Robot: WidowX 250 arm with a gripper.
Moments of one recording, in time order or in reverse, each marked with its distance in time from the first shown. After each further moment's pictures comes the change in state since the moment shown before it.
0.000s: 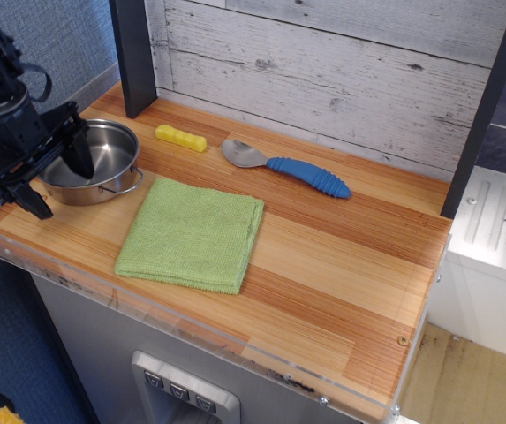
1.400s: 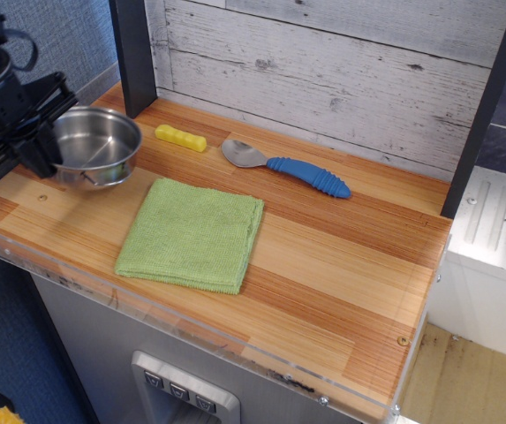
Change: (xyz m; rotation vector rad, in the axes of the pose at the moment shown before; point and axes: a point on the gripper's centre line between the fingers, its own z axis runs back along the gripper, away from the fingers) arm 0.007 0.001 0.026 -0.036 -0.067 -0.039
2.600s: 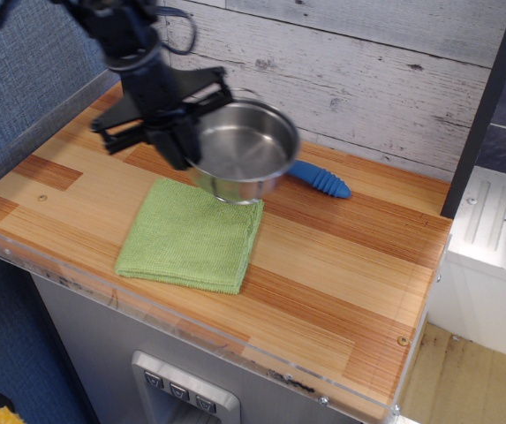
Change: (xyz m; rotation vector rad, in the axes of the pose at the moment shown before) arm -0.105 -0.070 0.026 -0.150 0.103 -0.546
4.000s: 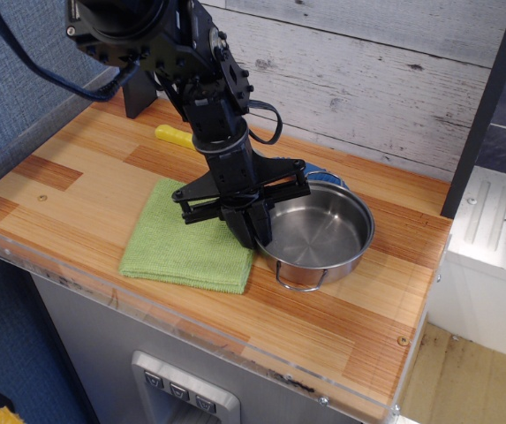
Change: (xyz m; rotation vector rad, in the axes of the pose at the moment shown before) arm -0.063 -0.032 -0.062 0.019 0.181 -0.231
